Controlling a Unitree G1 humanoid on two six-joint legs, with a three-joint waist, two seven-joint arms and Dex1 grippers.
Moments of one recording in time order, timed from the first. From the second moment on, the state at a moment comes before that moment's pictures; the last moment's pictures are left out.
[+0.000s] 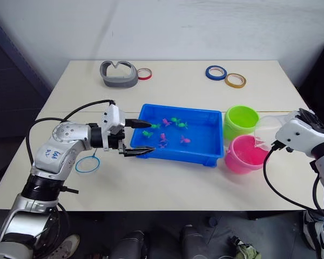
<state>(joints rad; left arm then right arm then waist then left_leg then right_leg) -0.62 0.57 -0.13 -0.02 -0.32 0.37 -1.02 -0.02 -0.90 -0.40 -0.19 -0.42 0.04 0.34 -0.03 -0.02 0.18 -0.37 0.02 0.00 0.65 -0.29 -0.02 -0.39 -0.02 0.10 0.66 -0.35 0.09</state>
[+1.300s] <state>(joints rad) -0.71 0.60 -0.07 0.13 -0.35 0.37 -1.06 -0.56 -0.78 -0.17 0.19 -0.28 0.30 0.18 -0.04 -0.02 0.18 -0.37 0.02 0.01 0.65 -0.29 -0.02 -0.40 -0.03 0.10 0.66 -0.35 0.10</state>
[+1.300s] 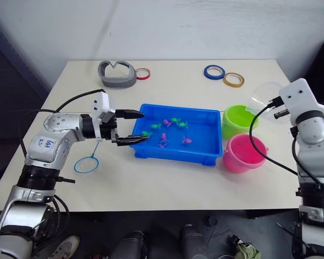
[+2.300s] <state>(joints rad) -0.73 0.59 -0.07 0.13 -0.35 0.37 -1.07 -0.66 -0.85 0.10 0.33 -0.65 0.06 -0.01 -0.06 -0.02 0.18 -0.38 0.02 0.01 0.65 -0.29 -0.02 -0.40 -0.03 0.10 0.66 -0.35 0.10</state>
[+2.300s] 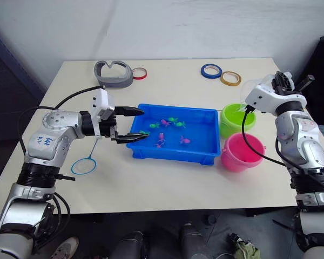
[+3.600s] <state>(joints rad) -0.71 0.59 -0.07 0.09 -0.36 0.40 -1.06 -0.62 -0.78 -0.03 0.31 -0.60 0.14 0.04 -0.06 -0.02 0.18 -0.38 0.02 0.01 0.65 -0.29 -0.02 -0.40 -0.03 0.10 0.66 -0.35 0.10</state>
